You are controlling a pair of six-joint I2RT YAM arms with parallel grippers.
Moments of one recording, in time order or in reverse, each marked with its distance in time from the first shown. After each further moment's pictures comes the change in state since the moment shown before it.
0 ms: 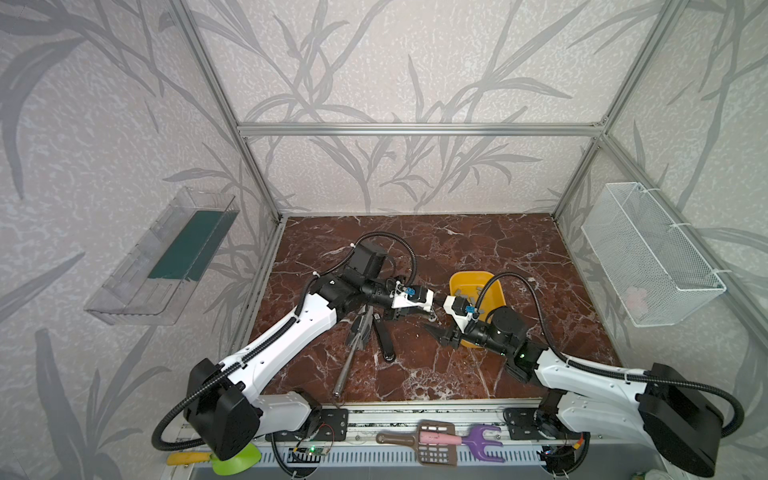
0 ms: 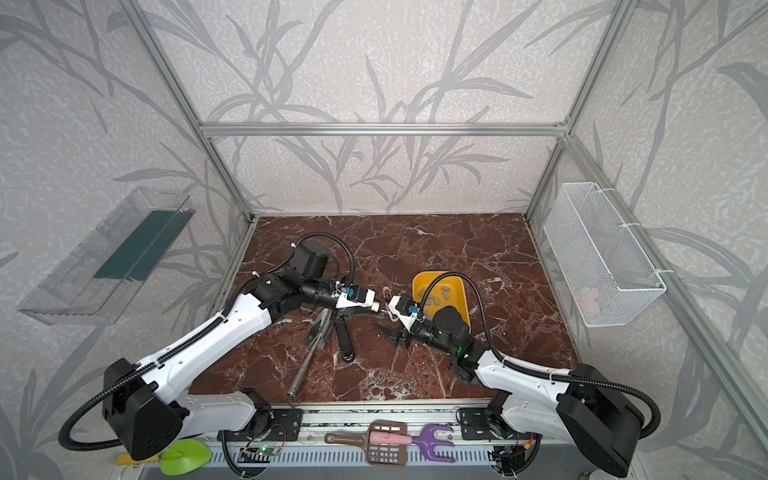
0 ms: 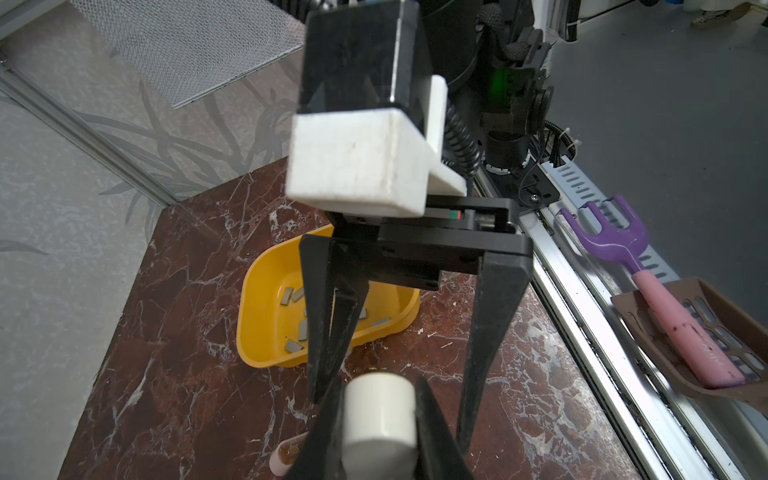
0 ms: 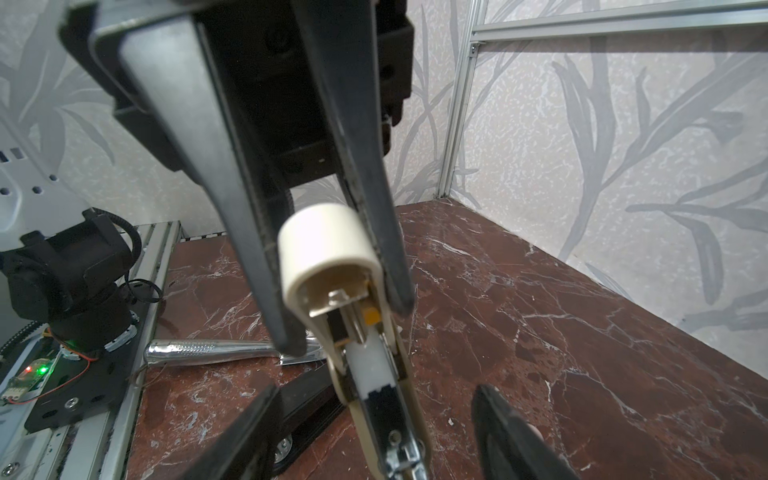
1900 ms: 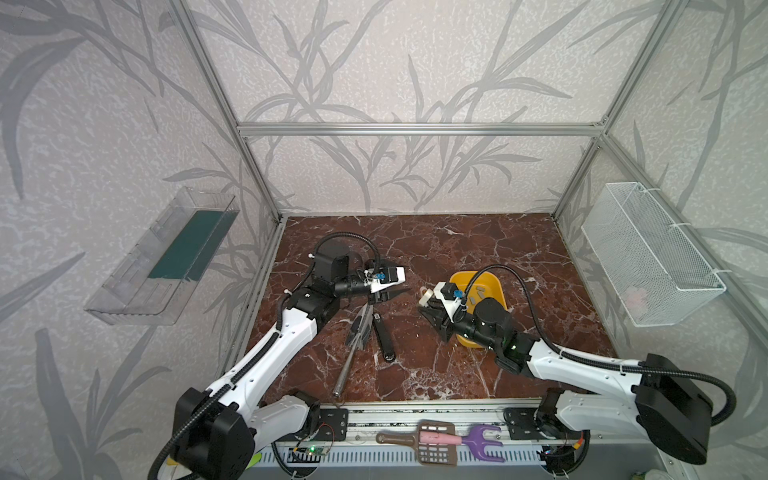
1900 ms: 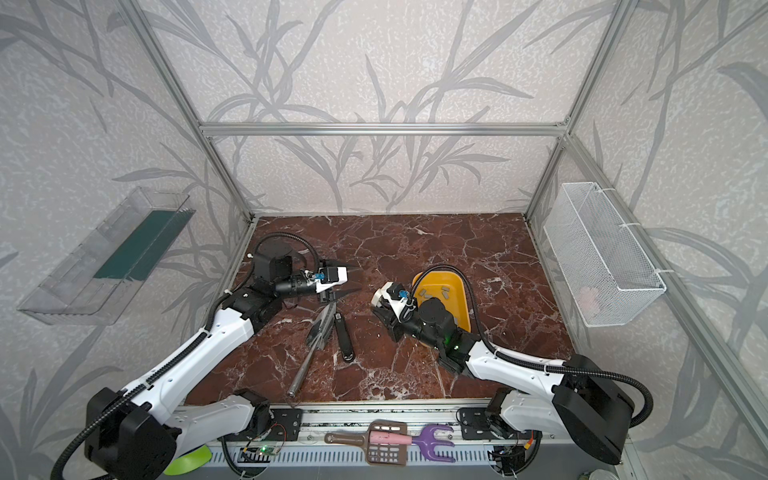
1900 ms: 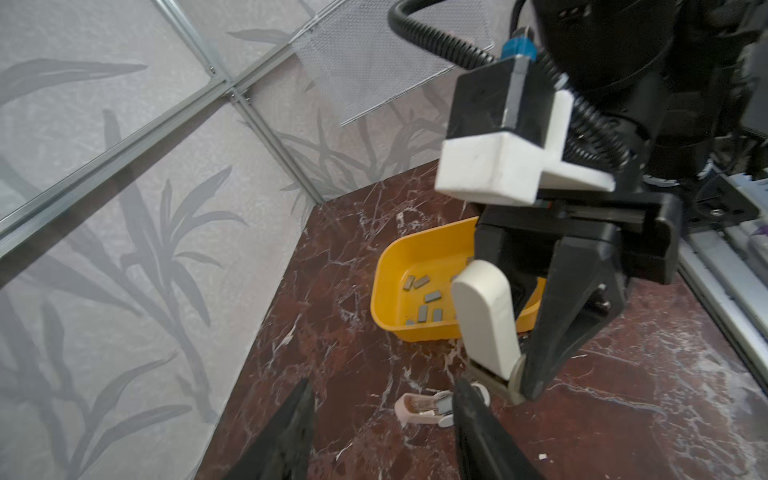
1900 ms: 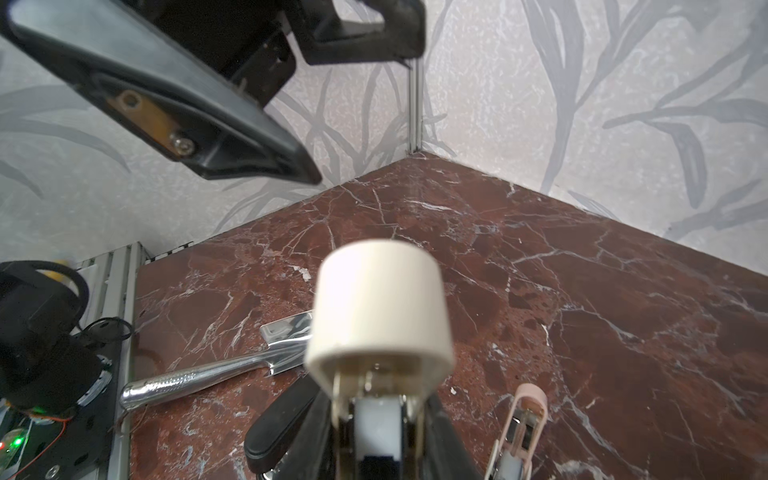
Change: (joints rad) left arm 0.245 -0.145 -0.226 0.509 -0.034 -0.203; right arm 0.048 0.081 0.179 -0.250 0.228 0.184
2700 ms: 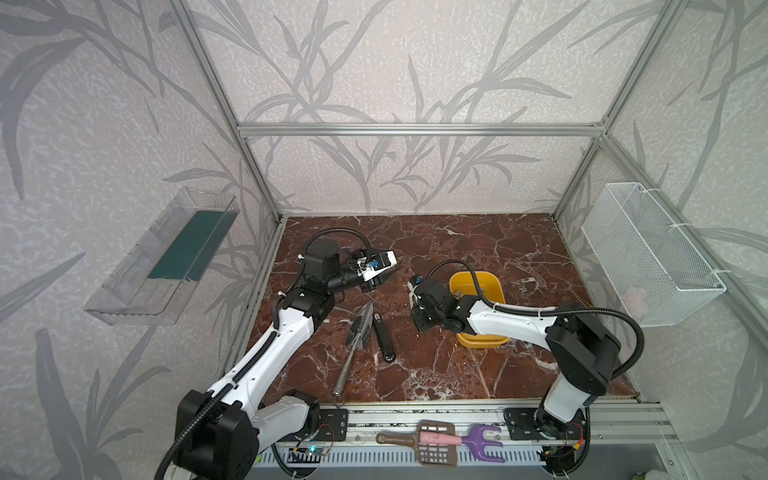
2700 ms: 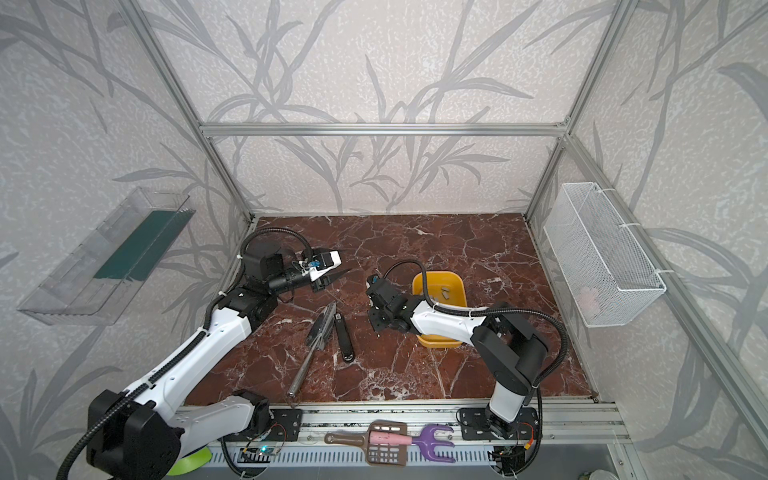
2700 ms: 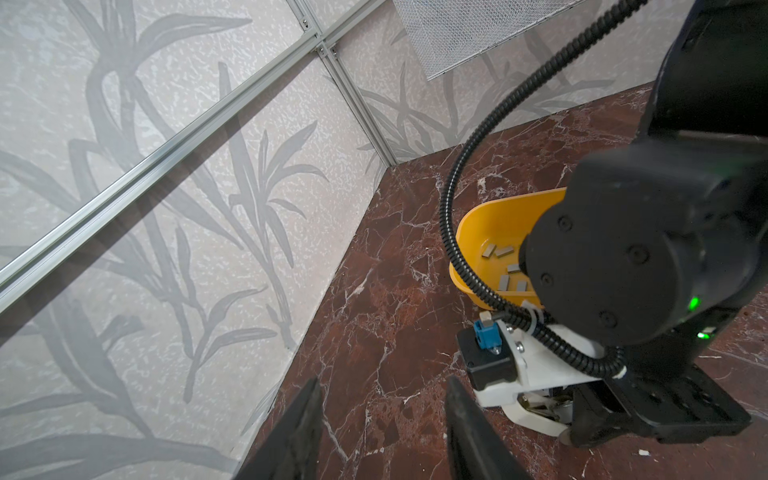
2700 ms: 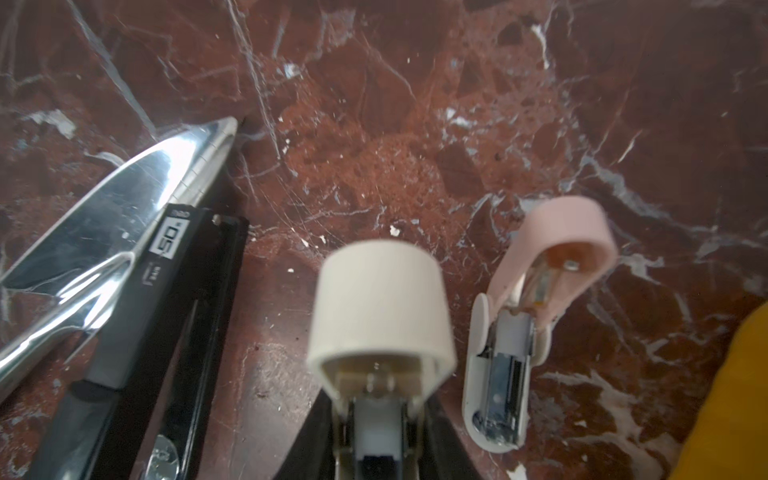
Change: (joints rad) left arm 0.053 0.000 -0.009 0.075 -0.142 -0.030; right arm 0.009 0.549 0.506 -0.714 0.140 0.286
